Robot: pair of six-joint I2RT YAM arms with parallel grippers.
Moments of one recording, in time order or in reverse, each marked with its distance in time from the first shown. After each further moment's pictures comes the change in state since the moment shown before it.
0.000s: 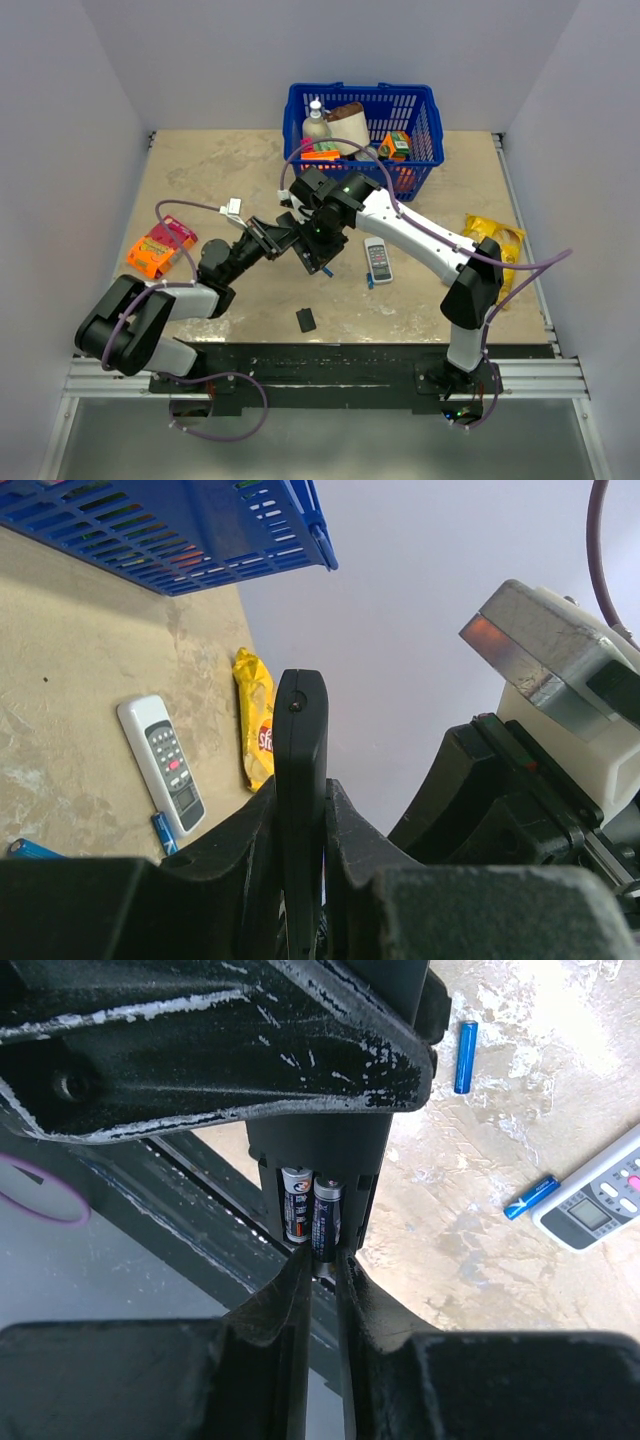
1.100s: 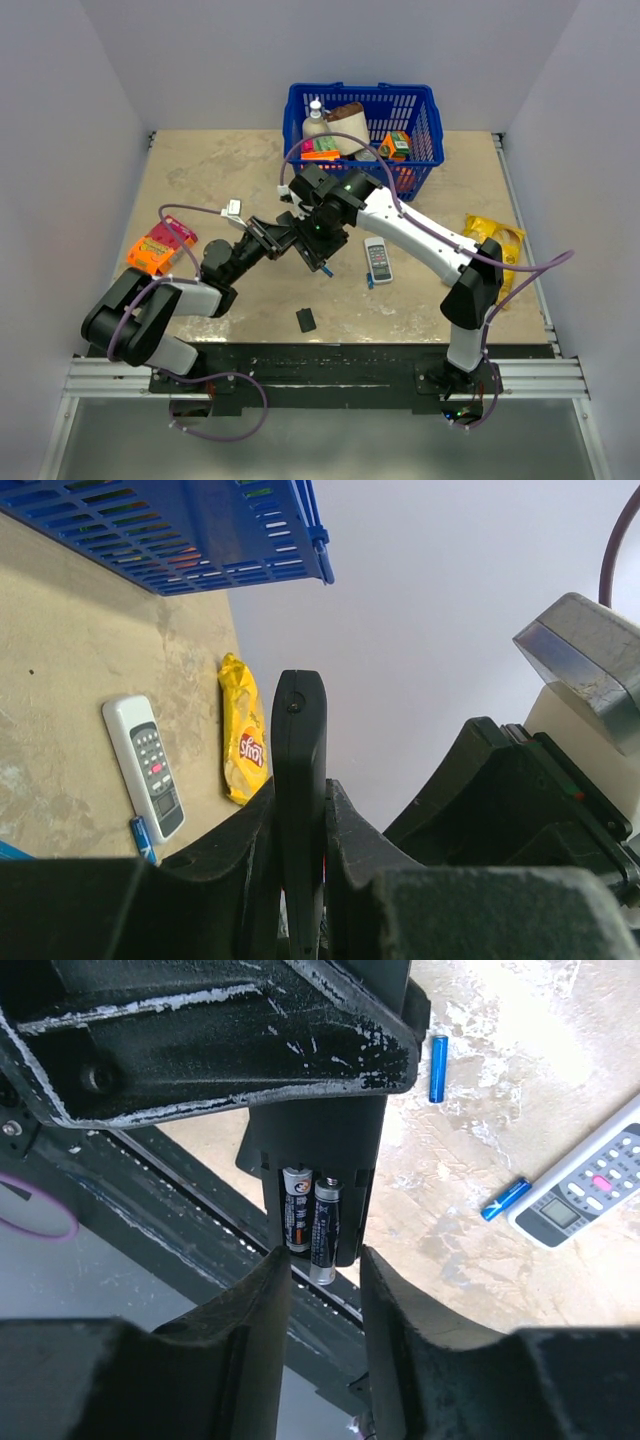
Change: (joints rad) left arm -0.005 0.057 0.000 0.056 -0.033 -0.091; right arm 0.000 0.000 0.035 -0.011 0.047 -0.004
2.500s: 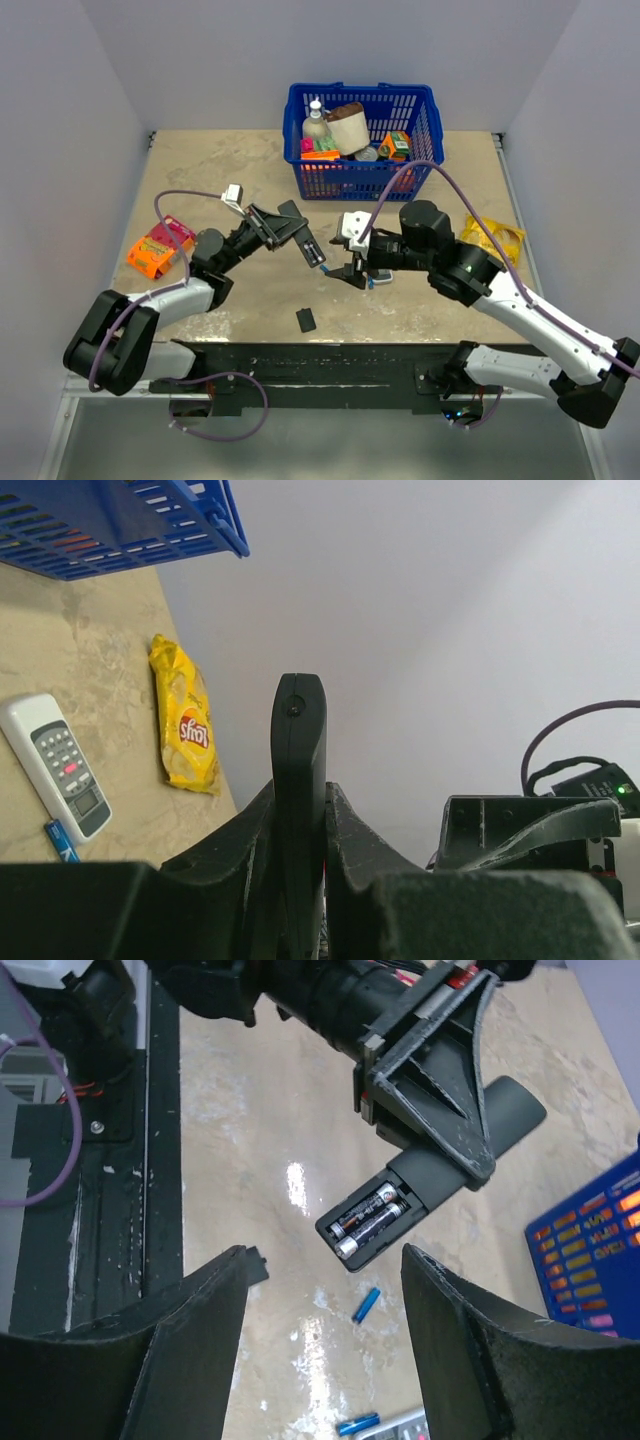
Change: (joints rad) left arm 0.027 -0.154 0.093 -0.161 0.137 -0.039; right arm -0.037 -0.830 -0.789 0.827 -0.356 -0.588
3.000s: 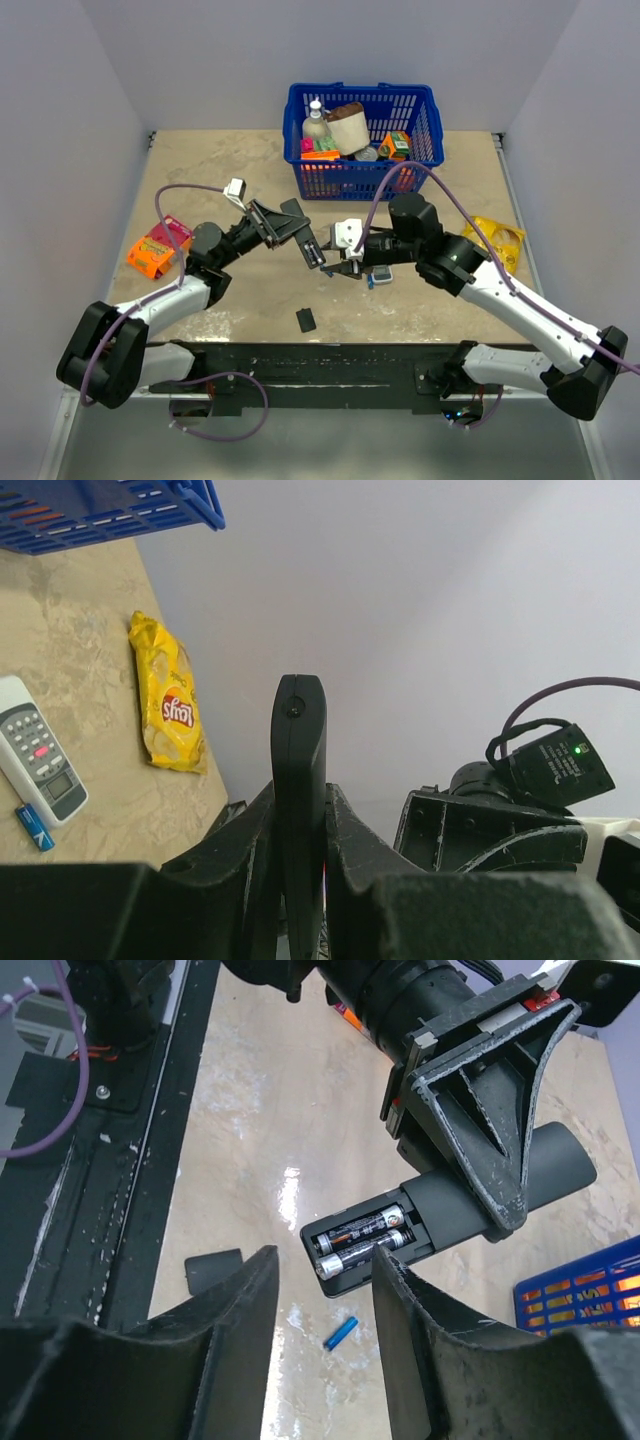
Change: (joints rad) left arm 0.000 -0.078 0.061 -0.138 0.068 -0.002; right arm -0.050 0.075 -0.009 0.032 -0.198 -0.211
